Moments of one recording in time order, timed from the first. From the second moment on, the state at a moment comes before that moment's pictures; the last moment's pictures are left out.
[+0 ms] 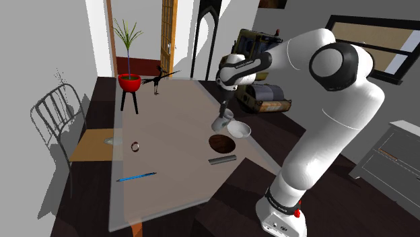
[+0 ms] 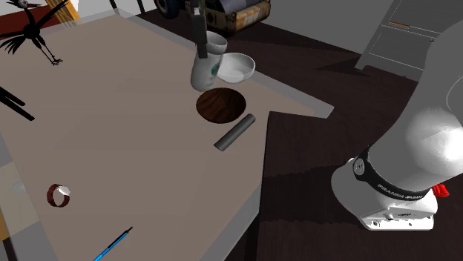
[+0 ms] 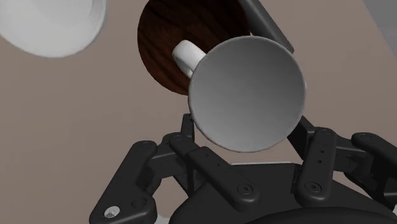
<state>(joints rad) -0.09 -0.09 -0.31 -2.26 -0.04 2.16 -0.75</state>
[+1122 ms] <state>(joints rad) -0.12 0.04 -0.35 -2.30 0.01 2.32 -0.84</state>
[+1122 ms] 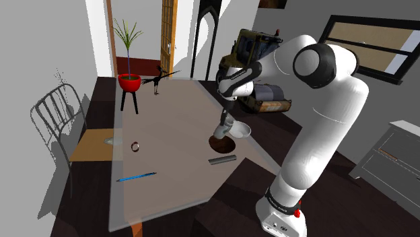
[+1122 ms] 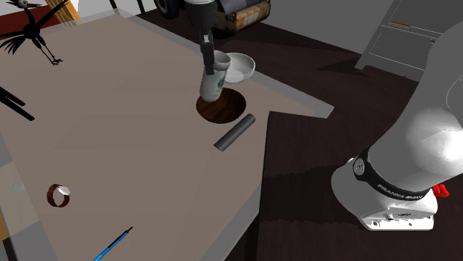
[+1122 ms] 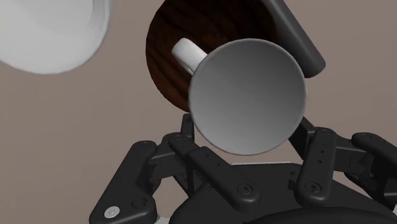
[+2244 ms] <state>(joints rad) -0.12 0.13 -0.34 -2.33 0.06 2.43 -0.88</state>
